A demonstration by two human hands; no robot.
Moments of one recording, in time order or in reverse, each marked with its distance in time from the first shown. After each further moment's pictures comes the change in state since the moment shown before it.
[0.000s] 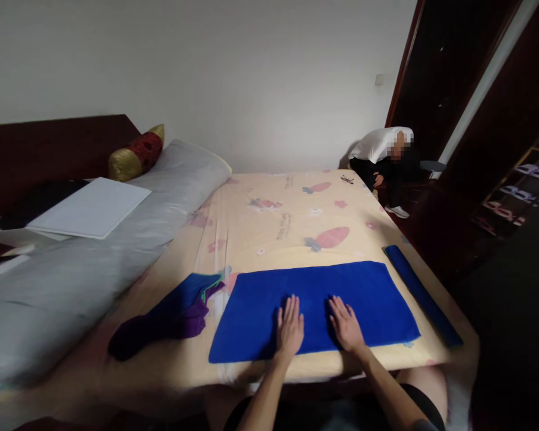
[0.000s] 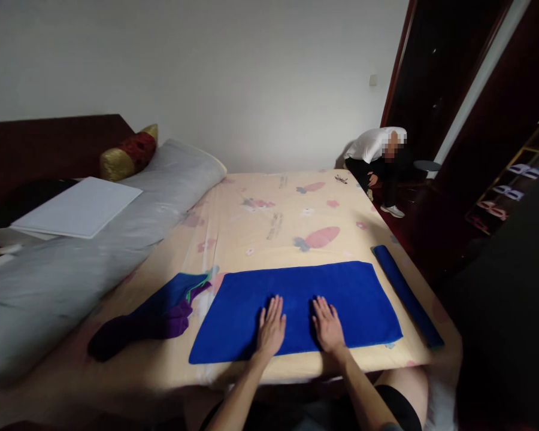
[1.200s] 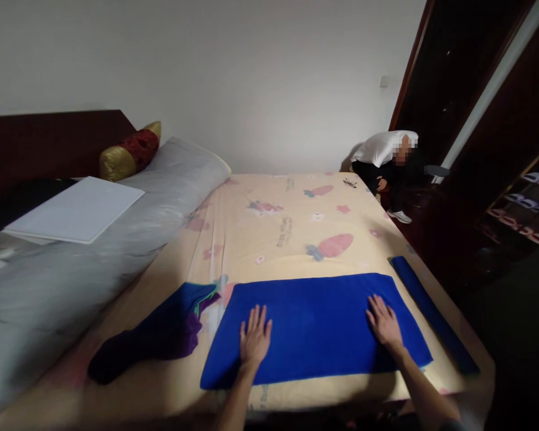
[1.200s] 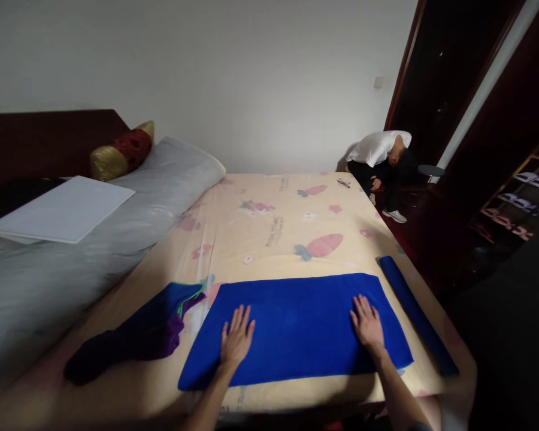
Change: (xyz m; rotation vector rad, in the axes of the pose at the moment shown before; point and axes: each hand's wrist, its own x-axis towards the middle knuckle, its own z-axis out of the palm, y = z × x) left_hand 0.024 -0.105 -0.007 -0.018 -0.039 -0.221; right_hand 0.022 0.113 -0.034 -0.133 0.010 0.264
